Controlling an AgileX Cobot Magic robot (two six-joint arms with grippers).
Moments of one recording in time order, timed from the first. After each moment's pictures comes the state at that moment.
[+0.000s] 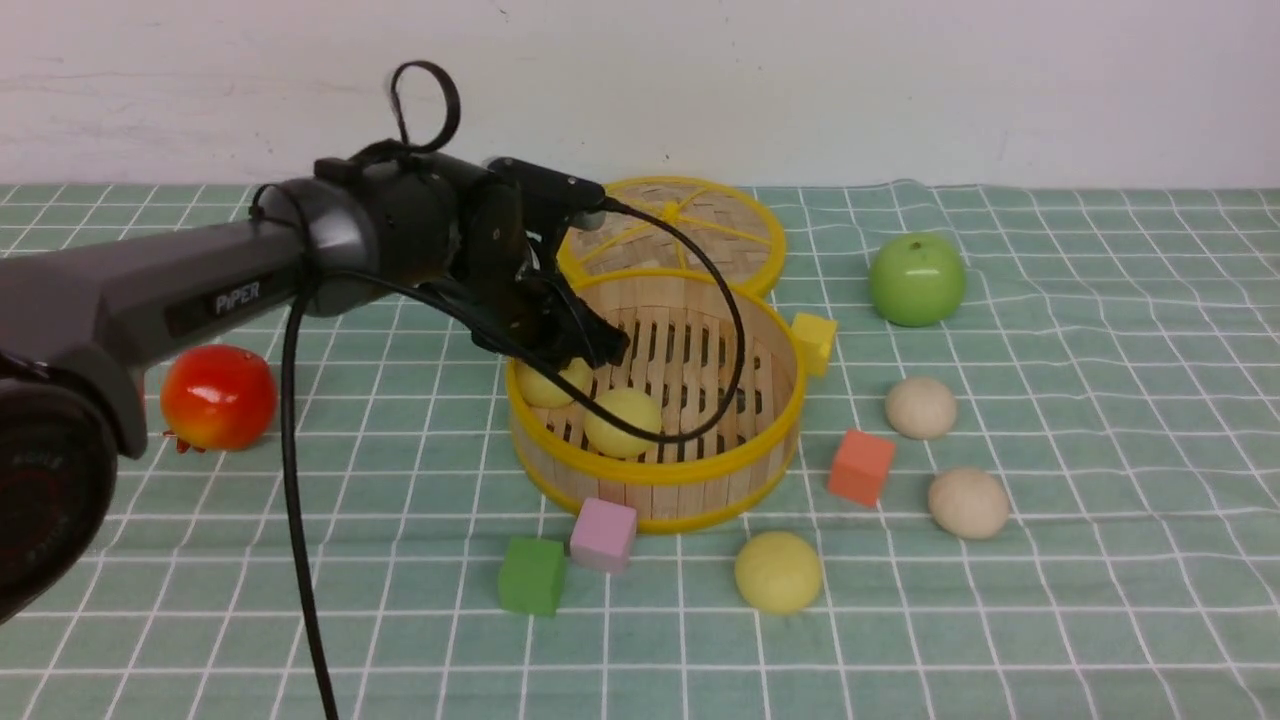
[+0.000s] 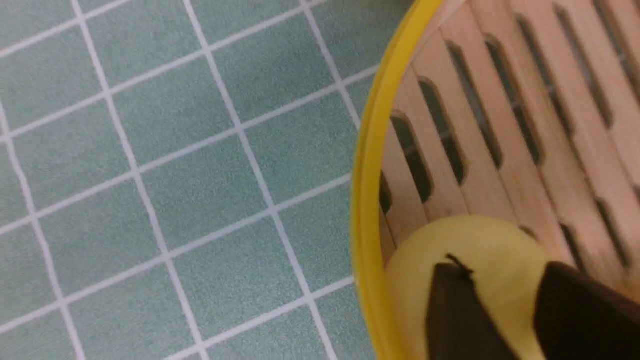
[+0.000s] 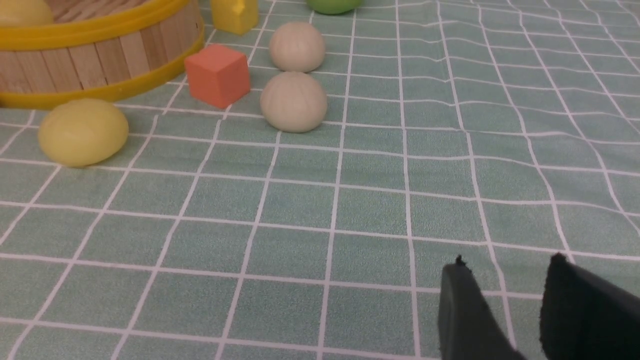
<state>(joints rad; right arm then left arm) 0.05 -0.01 0.01 0.05 0.38 -0.03 -0.40 2.10 -1.71 0.10 0.58 -0.06</state>
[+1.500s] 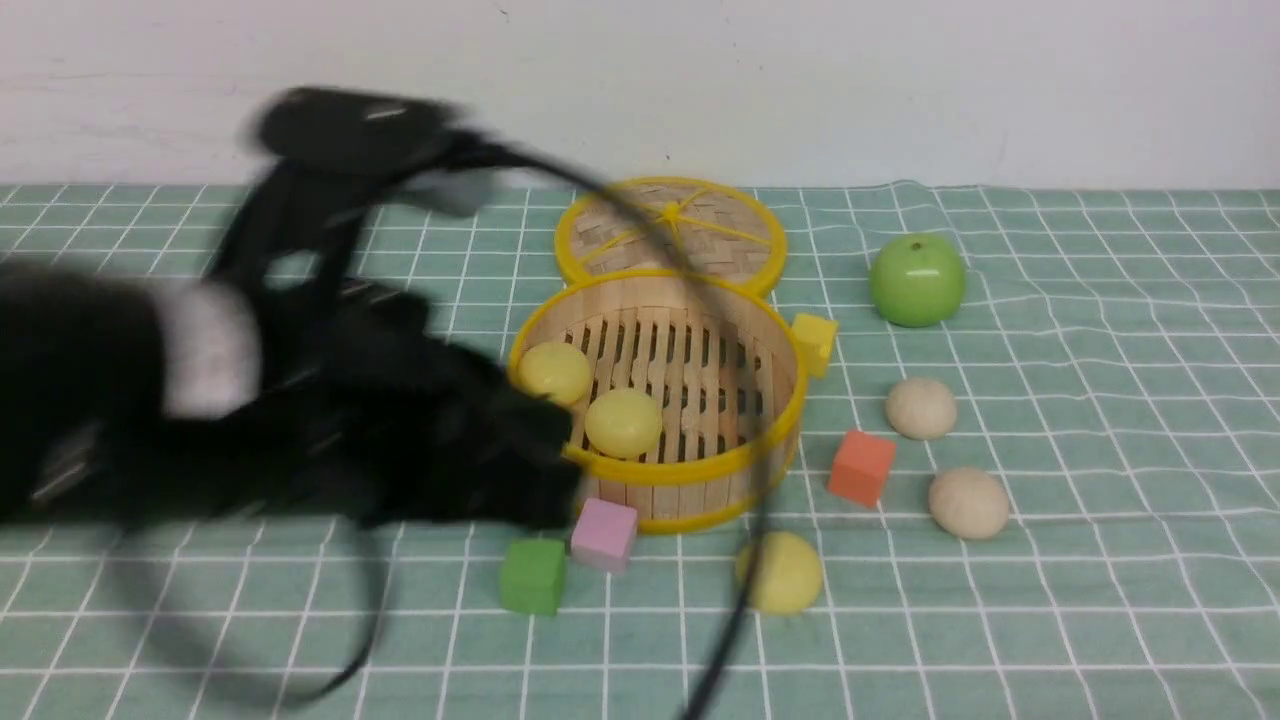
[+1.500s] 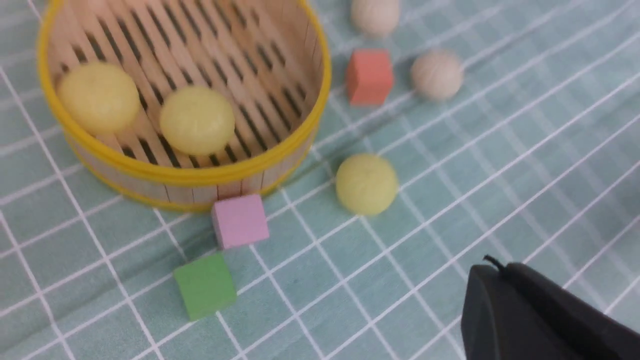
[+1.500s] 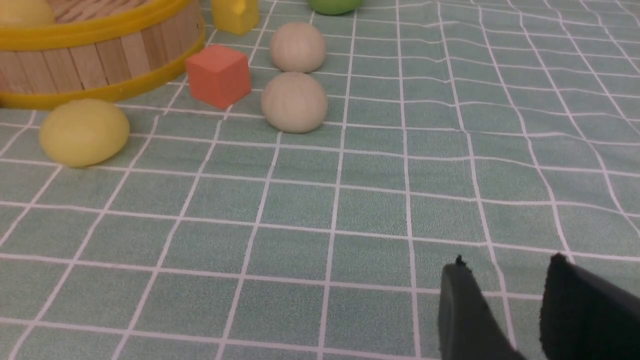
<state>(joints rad) 0.05 -0.01 0.01 0.05 0.38 -0.03 -0.71 1.02 -0.93 -0.08 0.51 -0.17</state>
